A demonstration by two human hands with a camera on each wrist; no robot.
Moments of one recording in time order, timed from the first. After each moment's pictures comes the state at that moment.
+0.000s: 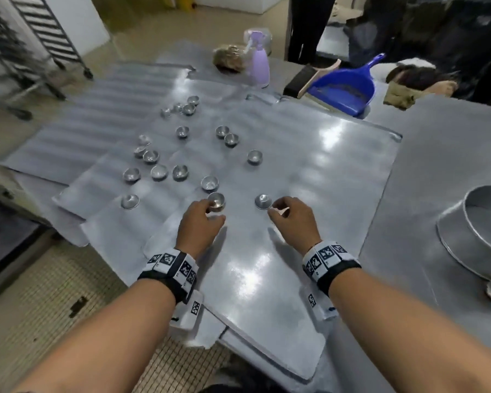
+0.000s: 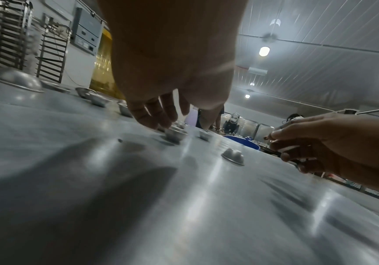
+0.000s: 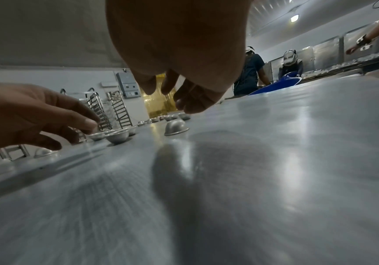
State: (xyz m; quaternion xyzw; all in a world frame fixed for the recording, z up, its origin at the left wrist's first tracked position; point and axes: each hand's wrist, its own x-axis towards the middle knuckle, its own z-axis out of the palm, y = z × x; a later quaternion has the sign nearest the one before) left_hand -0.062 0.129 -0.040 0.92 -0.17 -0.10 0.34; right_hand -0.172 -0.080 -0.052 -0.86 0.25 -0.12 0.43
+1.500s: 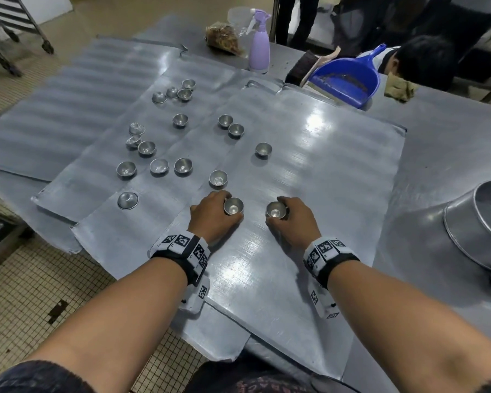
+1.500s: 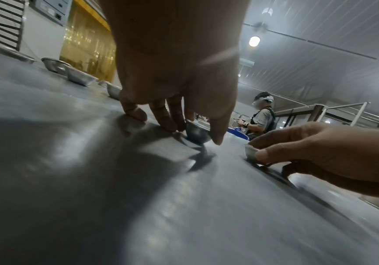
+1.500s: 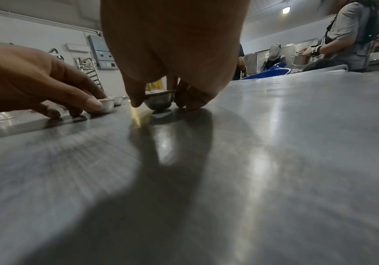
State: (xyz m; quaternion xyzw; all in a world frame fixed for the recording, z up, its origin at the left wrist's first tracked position) left_hand -0.007 0.126 -0.074 0.91 -0.27 -0.17 0.27; right_hand -0.142 -0.059 -0.083 -0.88 0.29 -0.05 0.38
